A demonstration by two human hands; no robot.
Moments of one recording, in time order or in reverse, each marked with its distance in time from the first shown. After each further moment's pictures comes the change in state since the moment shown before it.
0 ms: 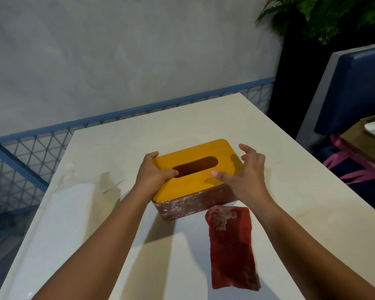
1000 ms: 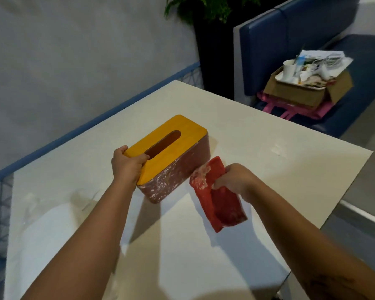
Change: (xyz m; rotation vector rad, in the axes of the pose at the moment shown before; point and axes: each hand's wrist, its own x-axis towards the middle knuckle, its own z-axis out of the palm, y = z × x) left_hand 0.009 -0.009 0.000 -0.031 -0.010 0.100; right_hand -0.100 0.017 -0.006 0.112 -0.147 0.584
